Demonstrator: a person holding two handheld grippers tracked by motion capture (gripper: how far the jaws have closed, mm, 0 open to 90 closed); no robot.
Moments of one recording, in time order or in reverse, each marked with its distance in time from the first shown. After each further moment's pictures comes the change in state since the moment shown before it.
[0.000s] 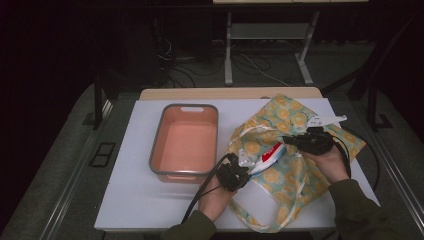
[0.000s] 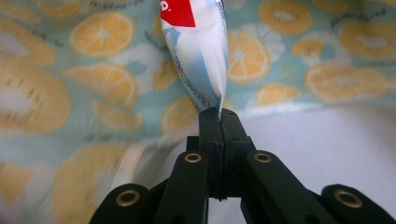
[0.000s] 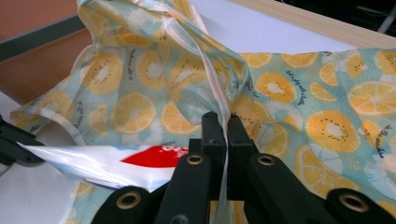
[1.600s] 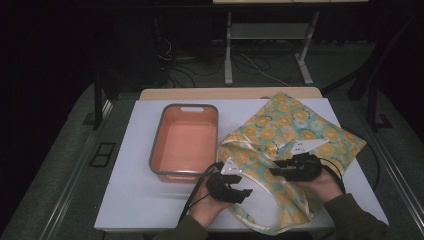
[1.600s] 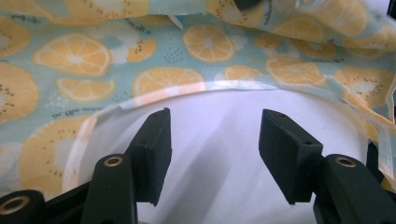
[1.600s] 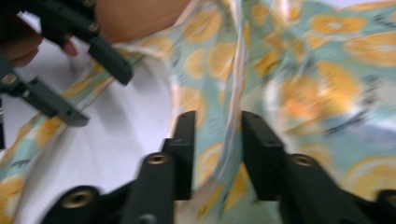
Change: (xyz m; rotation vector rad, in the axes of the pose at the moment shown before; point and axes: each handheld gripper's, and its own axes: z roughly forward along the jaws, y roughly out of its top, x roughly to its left) left arm 0.003 -0.041 -0.018 -0.109 -0.127 -0.093; right arm 0.065 -0.032 0.009 0.144 0.161 -0.090
